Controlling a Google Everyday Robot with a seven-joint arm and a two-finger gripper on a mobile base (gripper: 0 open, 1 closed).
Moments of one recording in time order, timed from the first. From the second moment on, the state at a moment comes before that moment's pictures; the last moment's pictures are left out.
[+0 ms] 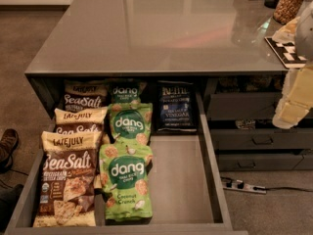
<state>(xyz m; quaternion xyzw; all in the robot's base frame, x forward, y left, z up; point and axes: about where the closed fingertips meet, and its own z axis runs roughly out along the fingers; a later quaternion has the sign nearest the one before) 0.438 -0.217 0.976 -0.60 0.78 -0.03 0.16</state>
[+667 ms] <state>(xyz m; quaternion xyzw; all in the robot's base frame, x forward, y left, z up) 0.448 -0.206 0.960 -0.60 0.78 -0.02 0.16</state>
